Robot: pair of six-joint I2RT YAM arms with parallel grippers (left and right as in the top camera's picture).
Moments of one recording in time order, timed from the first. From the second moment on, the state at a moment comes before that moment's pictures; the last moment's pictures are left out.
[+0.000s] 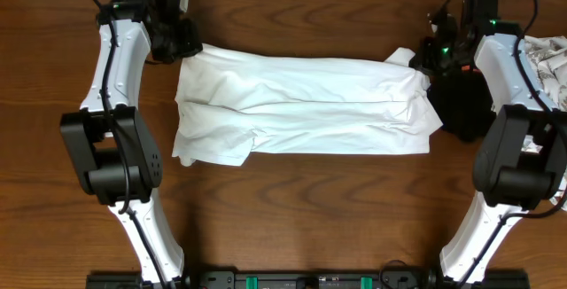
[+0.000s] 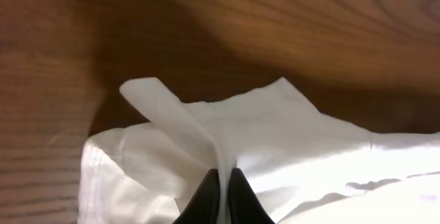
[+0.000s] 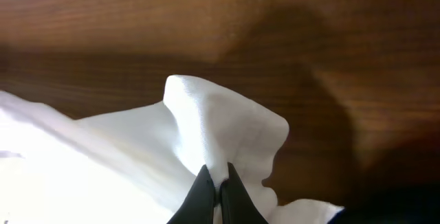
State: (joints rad) left arm 0.09 2.15 1.87 -0.92 0.41 -0.07; right arm -0.13 2.11 1.69 -0.83 -0.42 0.04
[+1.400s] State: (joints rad) left arm 0.09 2.15 1.87 -1.34 0.30 -0.07; right arm -0.14 2.10 1.69 -1.32 -0.28 0.05
